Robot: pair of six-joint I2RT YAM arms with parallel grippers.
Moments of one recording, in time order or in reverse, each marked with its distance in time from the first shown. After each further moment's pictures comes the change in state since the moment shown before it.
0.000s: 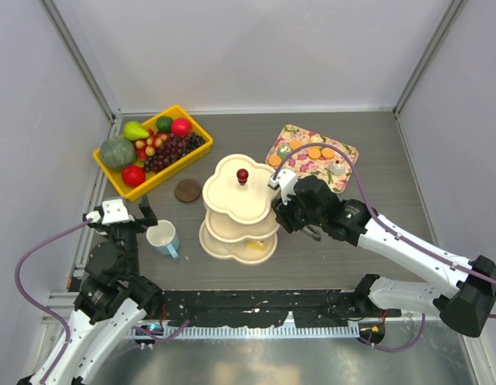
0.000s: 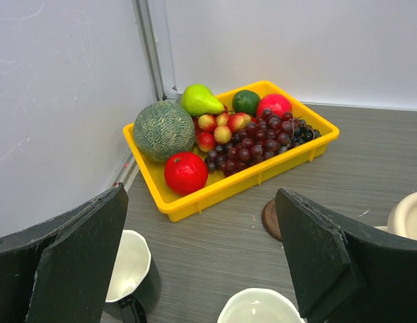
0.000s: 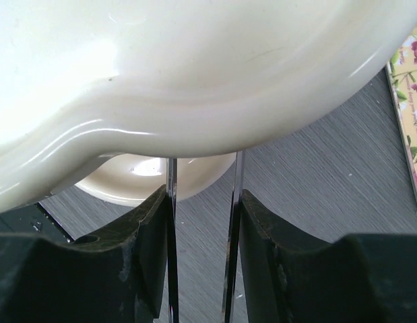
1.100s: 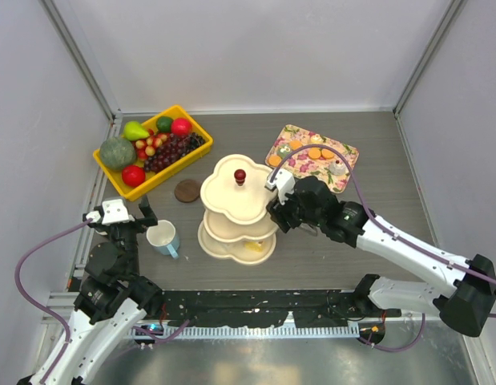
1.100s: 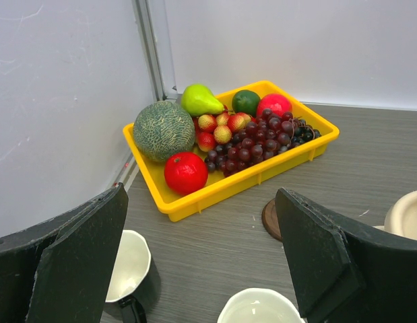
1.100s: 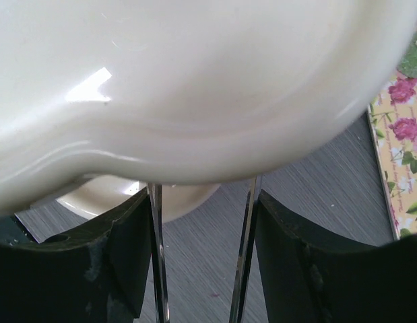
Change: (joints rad) left arm 0.000 0.000 0.000 0.000 0.000 0.000; right arm 0.001 0.017 -0.041 0.135 -0.016 -0.090
